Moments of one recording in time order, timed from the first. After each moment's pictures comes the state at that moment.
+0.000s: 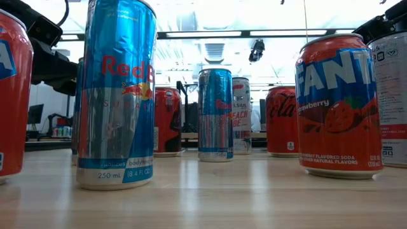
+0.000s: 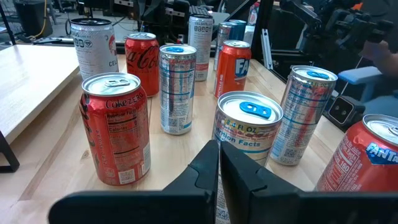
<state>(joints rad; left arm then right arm) -0.24 0.22 0.02 0.01 -0.06 -0.11 0.07 0.24 0.01 0.05 0.18 -0.08</state>
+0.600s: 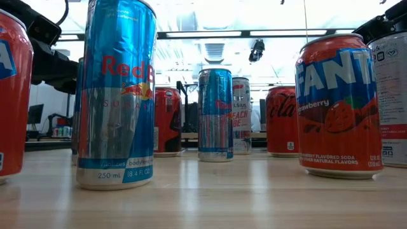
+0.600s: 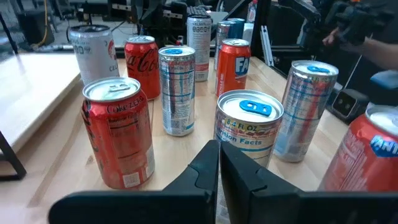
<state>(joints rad) -0.24 0.22 0.02 0.02 -0.06 -0.05 0.07 0.24 0.01 0.05 0.18 -0.09</state>
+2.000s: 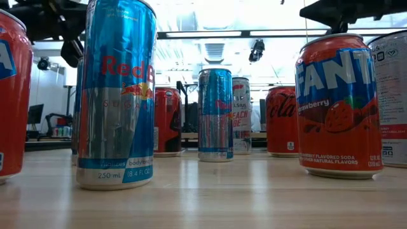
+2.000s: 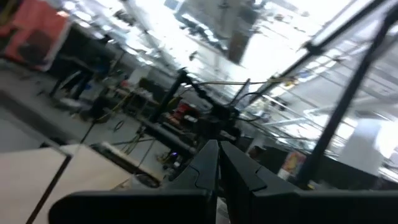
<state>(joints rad) -0.24 0.34 0.05 0.71 -0.46 -0.40 0.07 0.54 0.44 0.07 0.41 0.06</state>
